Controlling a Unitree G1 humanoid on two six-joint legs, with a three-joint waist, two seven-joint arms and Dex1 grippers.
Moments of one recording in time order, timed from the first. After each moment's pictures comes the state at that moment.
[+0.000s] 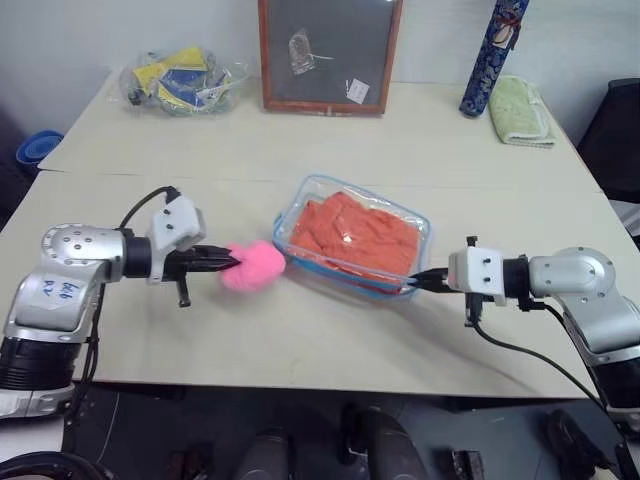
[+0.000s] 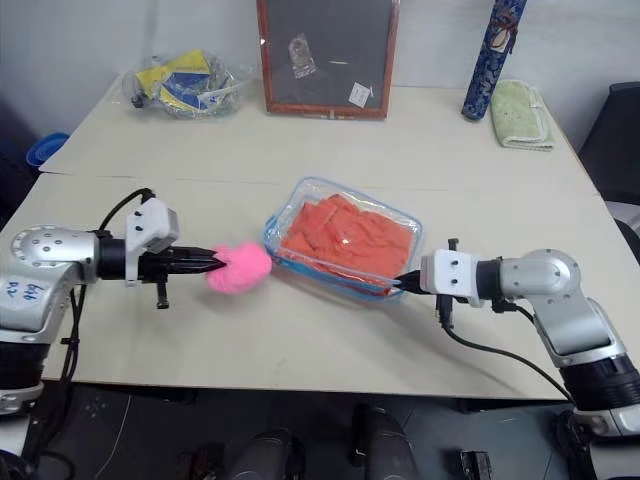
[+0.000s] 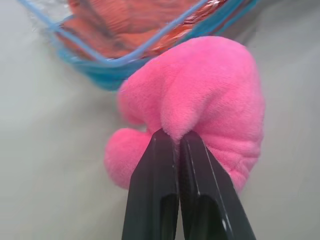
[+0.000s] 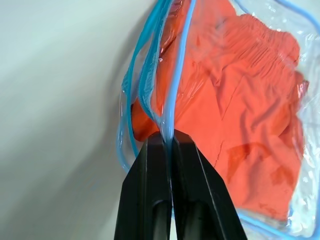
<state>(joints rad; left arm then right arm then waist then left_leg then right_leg) -0.44 0.94 0.09 -0.02 -0.28 0.46 -1.15 -0.36 -0.89 0.08 -0.08 0.22 -0.06 1.22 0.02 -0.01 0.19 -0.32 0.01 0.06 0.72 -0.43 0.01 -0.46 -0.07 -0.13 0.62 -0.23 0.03</state>
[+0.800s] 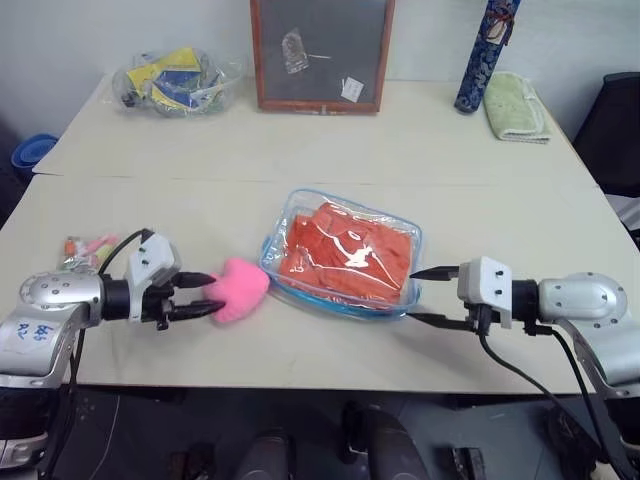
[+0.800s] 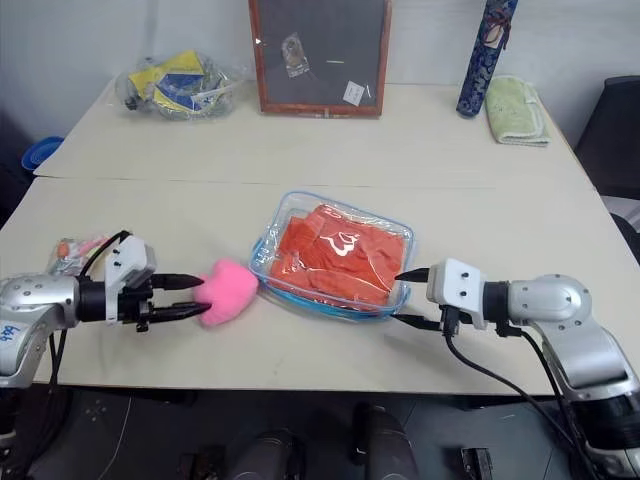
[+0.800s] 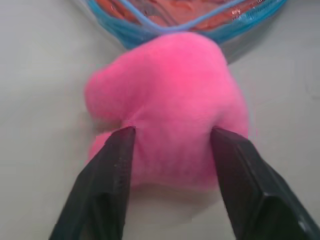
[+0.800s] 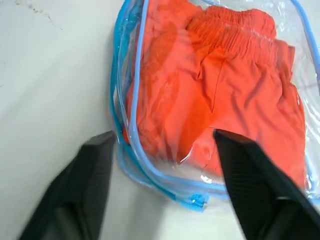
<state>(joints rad) -0.20 0.94 0.18 -0.08 -0.37 0.52 -1.12 -0.18 -0.88 -0.02 -0.27 0.31 0.16 1.10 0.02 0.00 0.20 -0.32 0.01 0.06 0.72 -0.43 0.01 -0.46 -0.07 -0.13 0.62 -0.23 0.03</state>
